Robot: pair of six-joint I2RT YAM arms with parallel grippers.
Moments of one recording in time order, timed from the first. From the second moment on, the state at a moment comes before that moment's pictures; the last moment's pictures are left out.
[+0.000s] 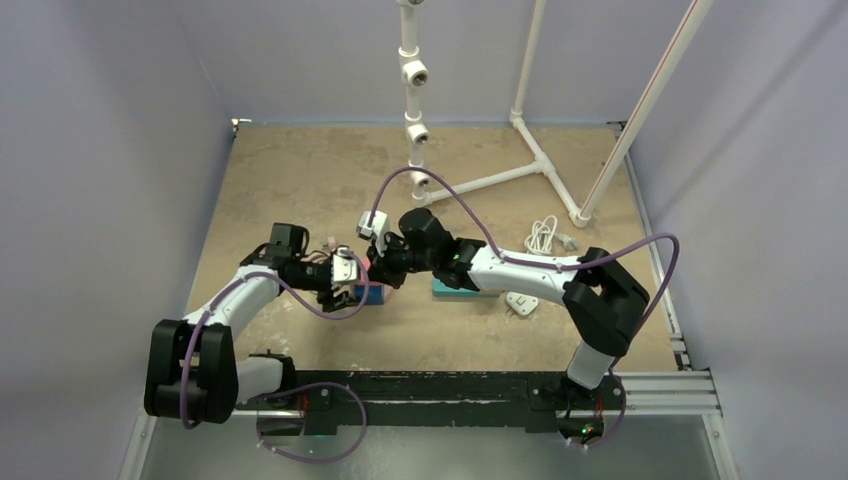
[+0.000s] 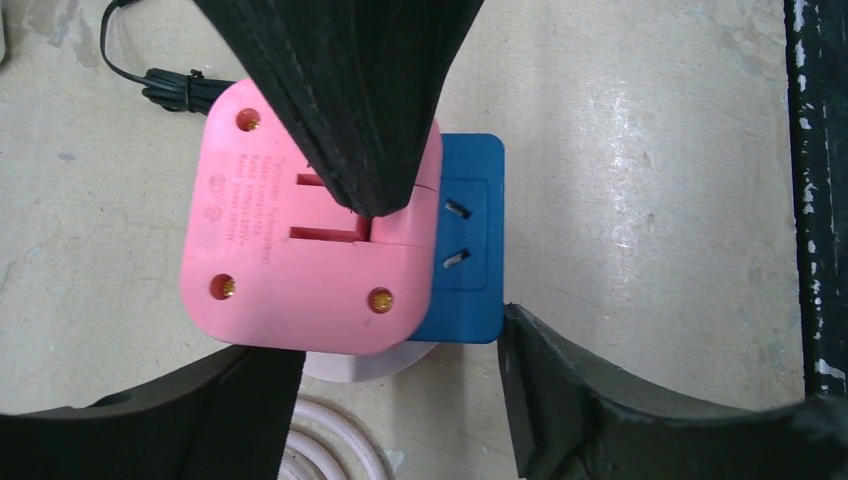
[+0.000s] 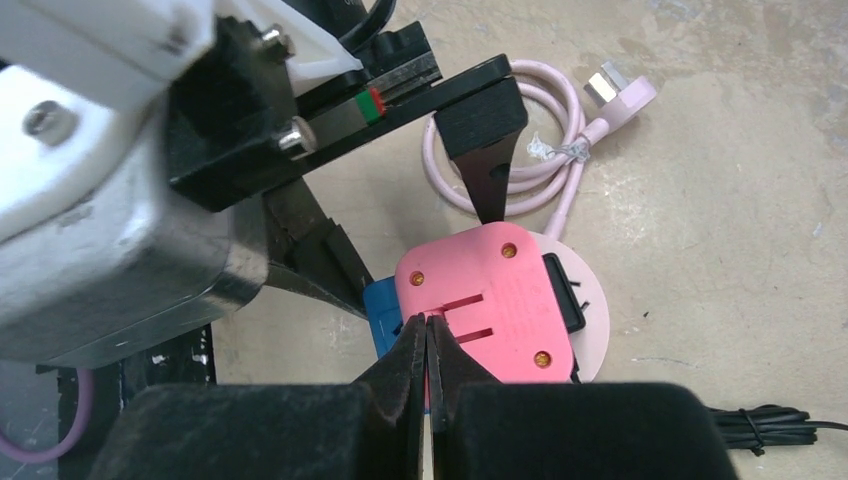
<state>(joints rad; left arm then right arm) -0.10 1.23 0.58 -0.52 0.96 1.23 0.98 1.71 1.12 0.10 -0.36 -0.01</state>
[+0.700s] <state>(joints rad) -0.10 1.23 0.53 -0.47 0.95 1.24 0.98 1.75 1.16 0.06 -0.37 -0.03</state>
